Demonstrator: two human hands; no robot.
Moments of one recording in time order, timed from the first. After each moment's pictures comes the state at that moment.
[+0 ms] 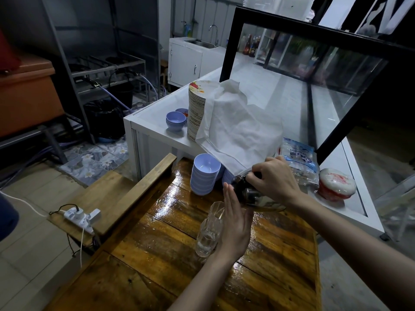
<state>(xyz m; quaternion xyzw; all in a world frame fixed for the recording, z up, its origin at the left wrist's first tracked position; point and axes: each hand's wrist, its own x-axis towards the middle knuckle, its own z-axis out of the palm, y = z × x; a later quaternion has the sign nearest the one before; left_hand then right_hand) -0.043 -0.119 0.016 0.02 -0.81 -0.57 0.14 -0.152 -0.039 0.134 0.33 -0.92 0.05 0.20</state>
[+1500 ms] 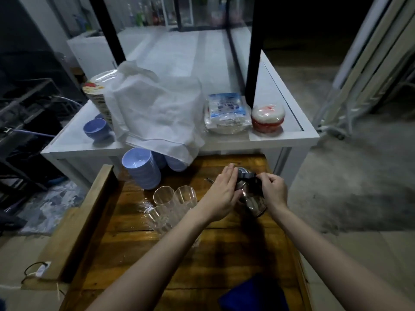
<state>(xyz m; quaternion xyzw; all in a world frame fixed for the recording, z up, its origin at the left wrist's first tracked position) -0.077 -0.022 0.025 -0.29 -0.92 -0.22 -0.12 -0.068 0.143 -0.012 -0.25 -0.76 0.58 0.13</state>
